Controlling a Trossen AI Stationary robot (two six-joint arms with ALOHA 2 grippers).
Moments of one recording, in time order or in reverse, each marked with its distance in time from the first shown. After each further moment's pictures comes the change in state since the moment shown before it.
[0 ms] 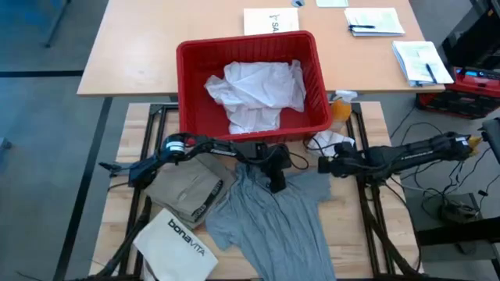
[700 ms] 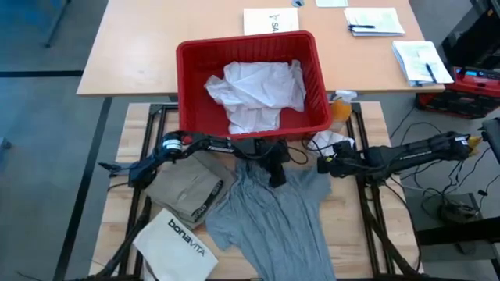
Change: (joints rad) left arm 0.014 -0.051 -0.003 -0.018 -0.085 0.012; right arm -0.002 0.016 0.003 0.015 0.052 -0.030
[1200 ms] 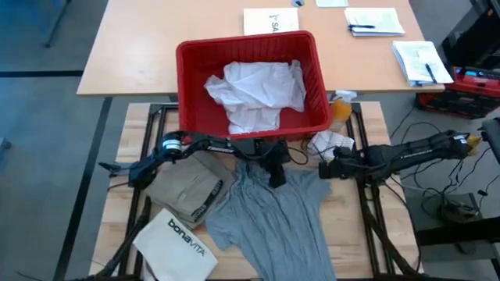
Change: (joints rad) left arm -0.001 -0.001 -0.002 0.002 -0.010 0.015; right arm 0.071 0.050 0.053 -0.084 -0.369 0.147
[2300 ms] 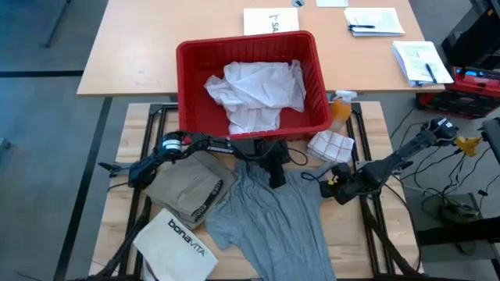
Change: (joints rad) left arm 0.000 -0.001 -0.004 0.001 0.020 0.008; right arm 0.313 0.093 -0.166 0.204 0.147 0.238
